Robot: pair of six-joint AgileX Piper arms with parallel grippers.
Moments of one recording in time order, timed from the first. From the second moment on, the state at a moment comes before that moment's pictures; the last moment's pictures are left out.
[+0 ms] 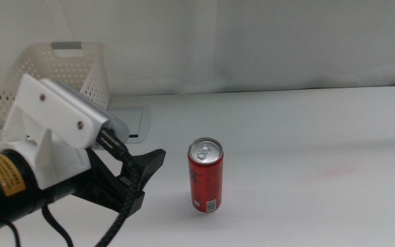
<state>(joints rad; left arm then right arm) -0.58 0.95 -0.66 -0.03 0.24 0.10 0.19 0.01 -0.11 0.17 0.20 -0.17</state>
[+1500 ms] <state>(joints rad) -0.74 1.77 -0.17 -0.11 -1.18 -0.07 0.19 0.01 -0.01 0.15 0.00 -0.23</state>
